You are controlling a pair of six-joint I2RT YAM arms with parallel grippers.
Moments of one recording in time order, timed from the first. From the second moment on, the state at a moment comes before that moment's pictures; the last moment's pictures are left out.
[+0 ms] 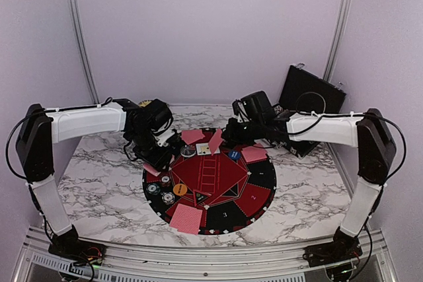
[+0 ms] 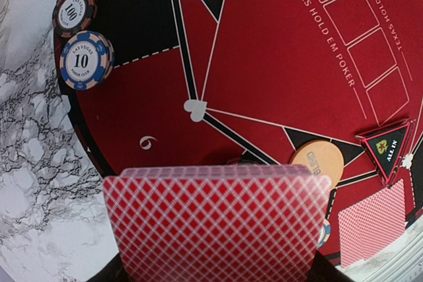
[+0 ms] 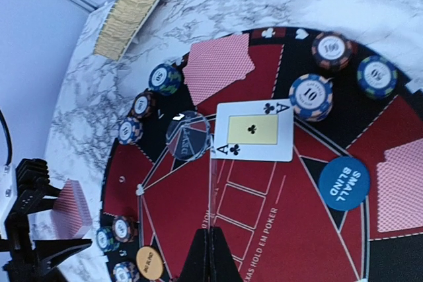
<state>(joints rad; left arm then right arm) -0.69 1.80 1.40 -0.93 -0.01 -0.06 0.69 1.80 1.29 -0.15 -0.14 0.68</state>
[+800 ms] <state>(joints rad) -0.65 1.77 1.35 -0.91 -0.01 -0.07 0.91 2.07 1.75 -0.70 0.52 0.58</state>
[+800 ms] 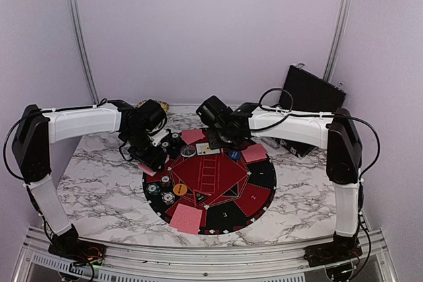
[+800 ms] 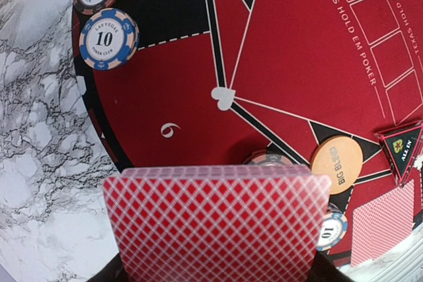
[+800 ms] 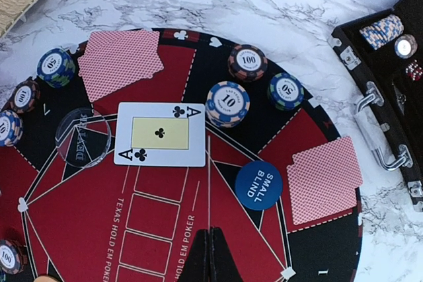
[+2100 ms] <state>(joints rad) -0.63 1.76 1.32 -0.90 0.00 -0.07 0.80 2.00 1.48 -0.39 0.01 0.54</state>
